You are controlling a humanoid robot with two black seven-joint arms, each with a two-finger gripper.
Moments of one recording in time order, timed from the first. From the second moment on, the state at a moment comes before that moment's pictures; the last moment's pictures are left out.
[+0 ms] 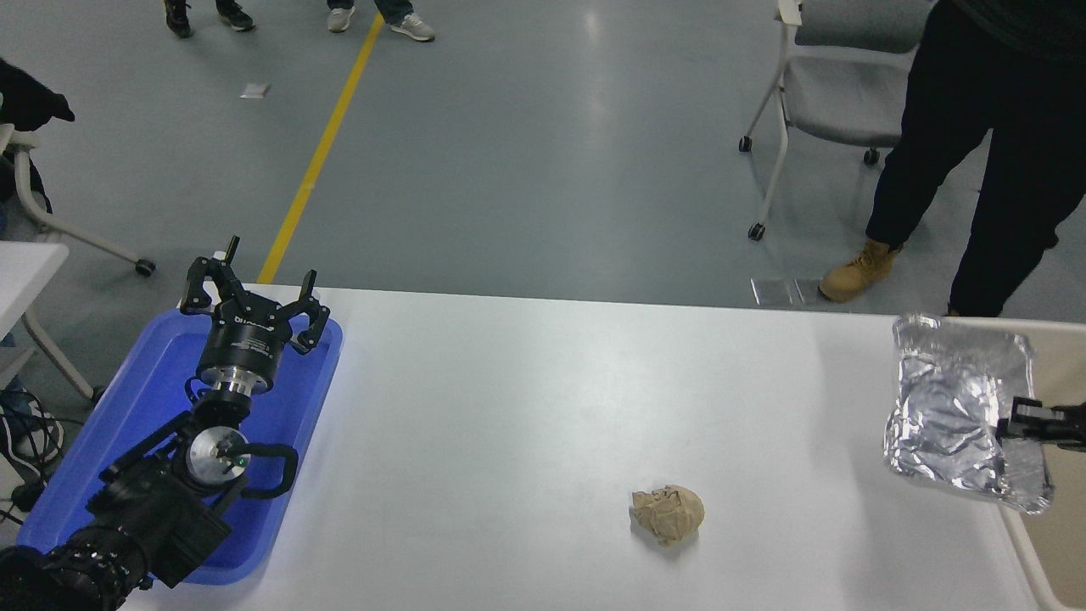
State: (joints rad) left arm -0.62 0.18 -0.87 -0.41 -0.09 -0.58 -0.50; right arm 1.50 -1.07 -0.84 1.12 -0.83 0.38 0.23
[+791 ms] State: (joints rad) left arm -0.62 0.18 -0.87 -0.41 -0.09 -0.58 -0.50; right arm 1.85 -1.07 -0.87 1.11 -0.94 0.64 0.22
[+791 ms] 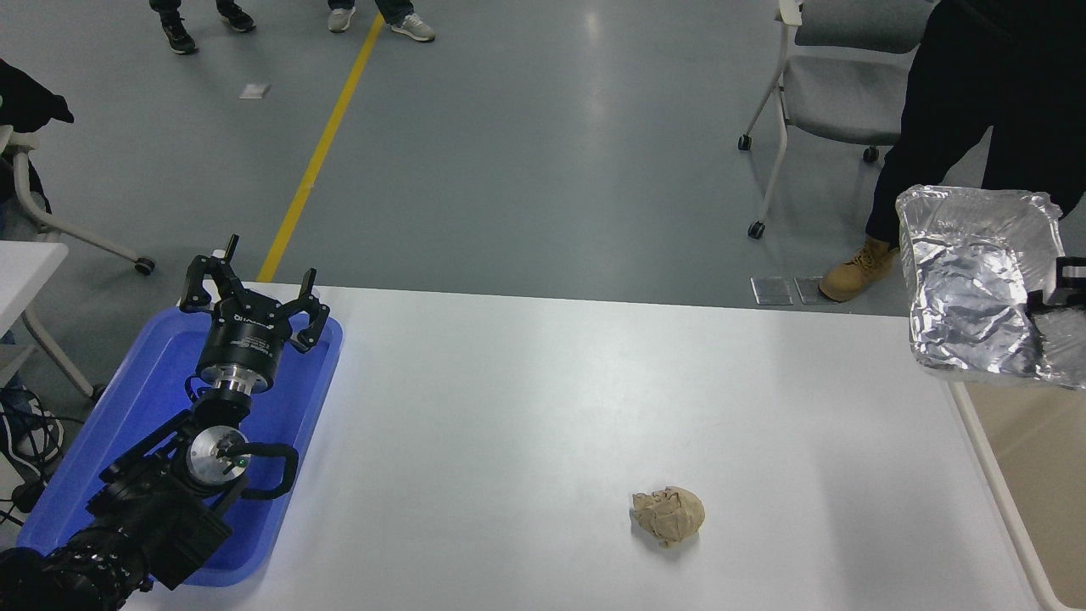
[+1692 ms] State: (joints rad) left arm -0.62 0.18 -0.87 -0.41 -0.09 -0.58 -0.50; right arm 1.53 -0.93 -0.92 0.56 -0.77 0.56 0.22
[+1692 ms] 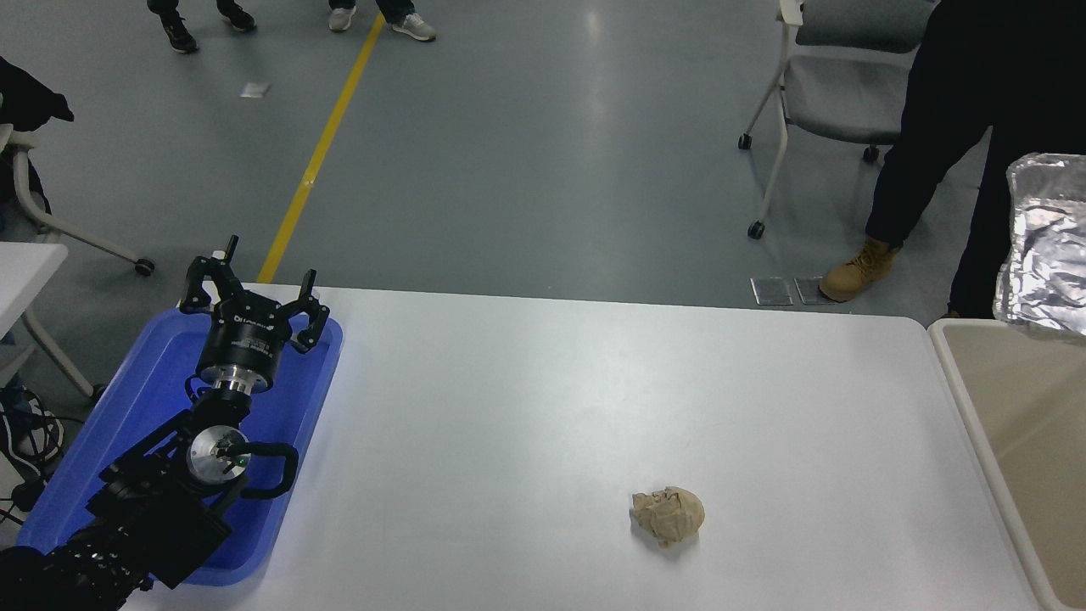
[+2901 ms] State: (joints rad) left arm -0.62 0.18 -0.87 -0.41 -0.09 -0.58 -0.50; right arm 0.85 -0.77 -0.90 0.20 -0.31 0.26 0.19
